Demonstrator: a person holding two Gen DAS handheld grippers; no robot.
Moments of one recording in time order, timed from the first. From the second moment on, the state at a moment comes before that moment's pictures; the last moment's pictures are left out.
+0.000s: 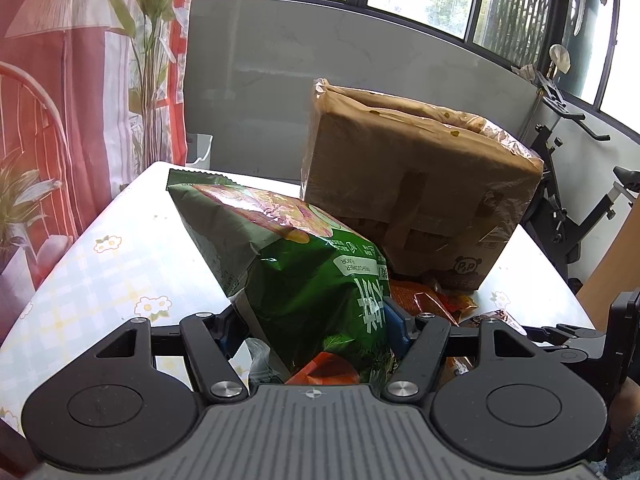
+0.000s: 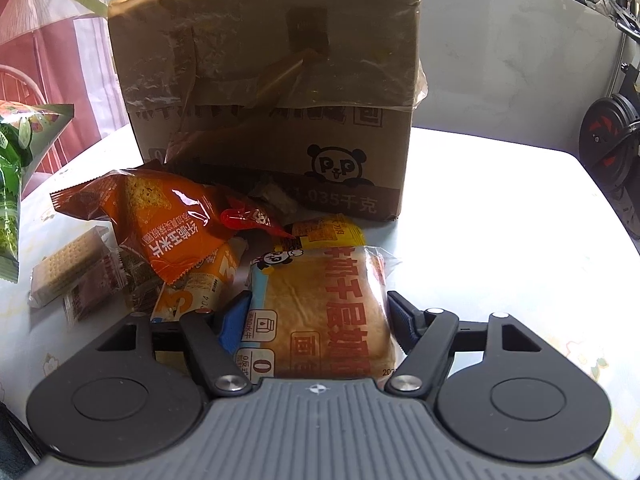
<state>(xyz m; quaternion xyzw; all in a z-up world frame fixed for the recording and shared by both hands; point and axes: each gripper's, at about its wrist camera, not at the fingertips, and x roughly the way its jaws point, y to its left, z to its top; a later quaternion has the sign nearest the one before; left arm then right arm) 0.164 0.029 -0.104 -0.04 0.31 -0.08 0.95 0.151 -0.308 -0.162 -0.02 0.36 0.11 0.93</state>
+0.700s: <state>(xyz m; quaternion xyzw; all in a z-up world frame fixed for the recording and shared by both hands) 0.232 -0.022 0.015 0.06 0.12 -0.14 0.98 0.172 -0.335 0.017 0.00 0.13 0.12 0.98</state>
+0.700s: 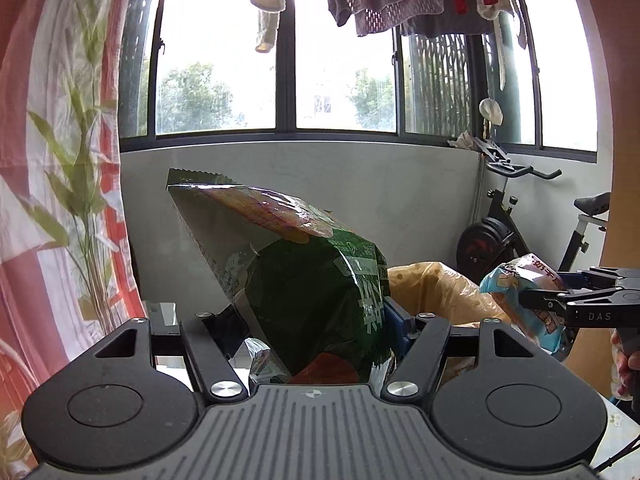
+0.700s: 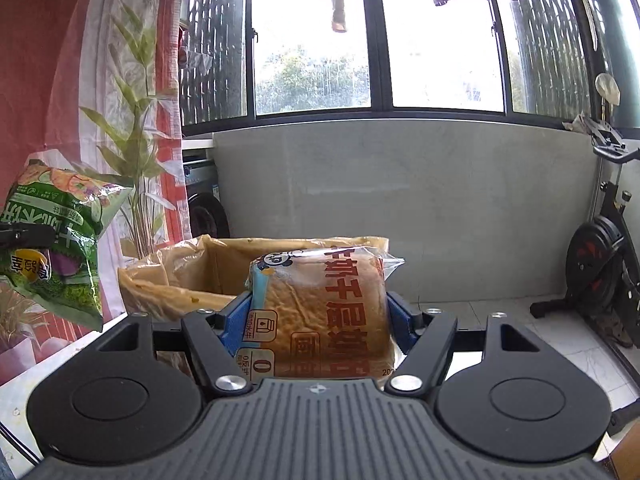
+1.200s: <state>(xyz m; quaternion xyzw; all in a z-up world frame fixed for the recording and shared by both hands) 0.369 -0.083 -0.009 0.11 0.20 -0.12 0.97 0.301 -0.274 0.009 -0.05 0.17 0.13 0.98</state>
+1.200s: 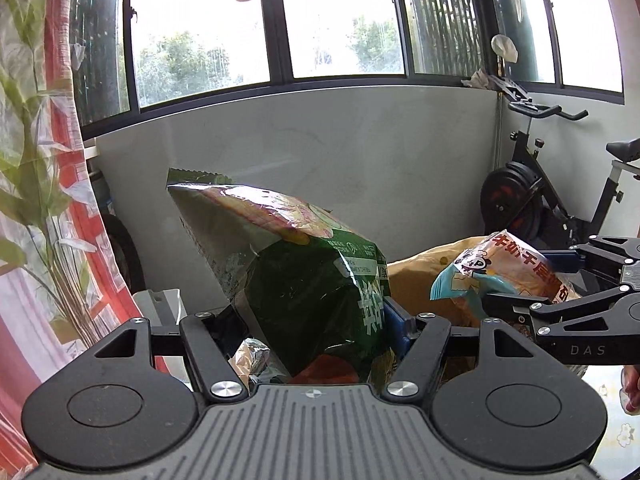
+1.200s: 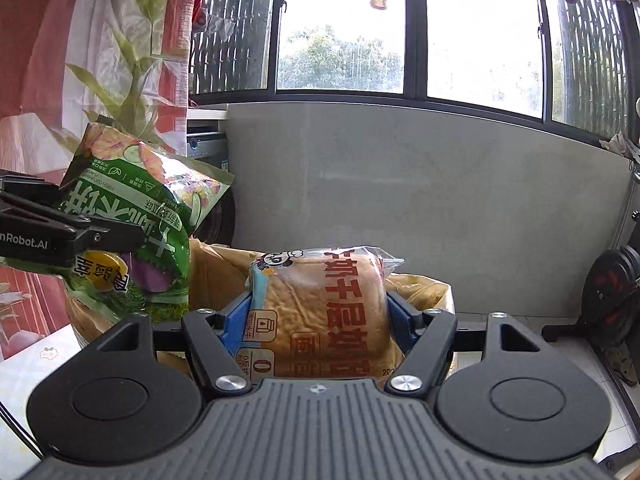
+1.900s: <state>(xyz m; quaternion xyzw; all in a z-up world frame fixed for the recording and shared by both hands) 0.352 -0.043 -0.003 0.06 0.21 -0.15 0.96 0.265 -0.287 0.017 0.03 0.18 0.12 0.97</state>
